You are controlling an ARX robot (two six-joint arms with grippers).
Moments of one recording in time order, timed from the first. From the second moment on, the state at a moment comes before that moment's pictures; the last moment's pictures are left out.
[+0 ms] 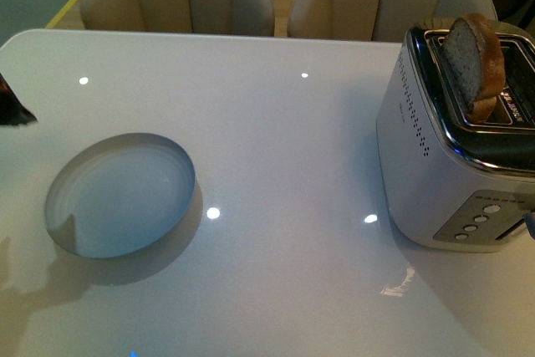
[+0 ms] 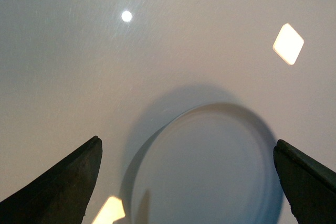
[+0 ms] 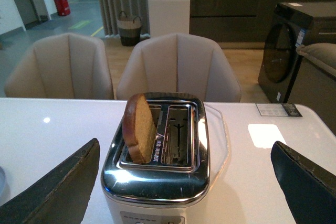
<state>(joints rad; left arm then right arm) 0.22 1.99 0.89 0.27 0.23 -0.42 0.00 0.01 0.02 0.00 0.00 0.00</state>
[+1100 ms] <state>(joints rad) 0.00 1.14 0.22 0.92 0.00 -0.02 0.00 0.01 0.02 0.00 0.00 0.00</state>
